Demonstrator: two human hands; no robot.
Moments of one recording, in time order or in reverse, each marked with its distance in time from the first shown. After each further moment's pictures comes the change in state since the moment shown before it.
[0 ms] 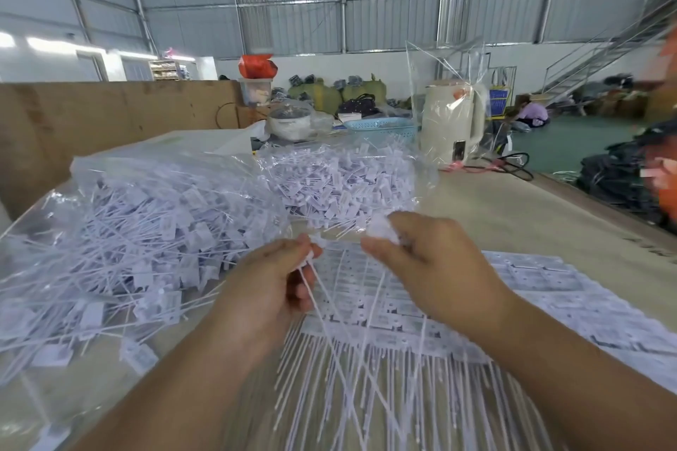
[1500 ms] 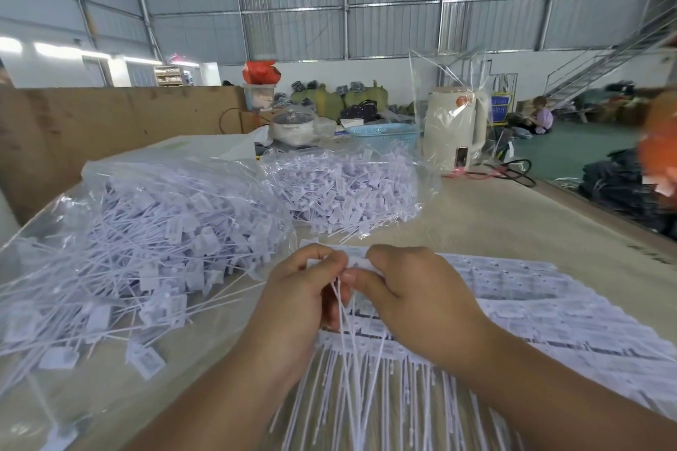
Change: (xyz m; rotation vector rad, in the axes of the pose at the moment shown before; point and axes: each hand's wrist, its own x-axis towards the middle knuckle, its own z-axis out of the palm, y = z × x) left_hand -0.015 -0.006 0.022 0.158 -0.012 0.107; right_hand -0.008 -0.012 0.024 -0.236 -0.081 -0.052
